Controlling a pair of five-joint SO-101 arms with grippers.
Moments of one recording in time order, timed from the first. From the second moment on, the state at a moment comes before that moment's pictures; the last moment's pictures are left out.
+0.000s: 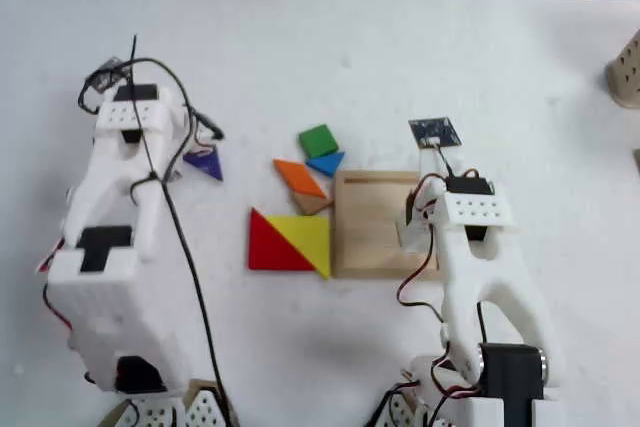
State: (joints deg) left arm -9.2 26.7 -2.5 70.2 43.4; right arm -2.1 -14.0 44.8 59.6 12.4
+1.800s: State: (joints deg) left arm -8.0 40.8 -19.3 76.1 43.9; right arm -3.6 -14.0 45.0 59.6 15.4
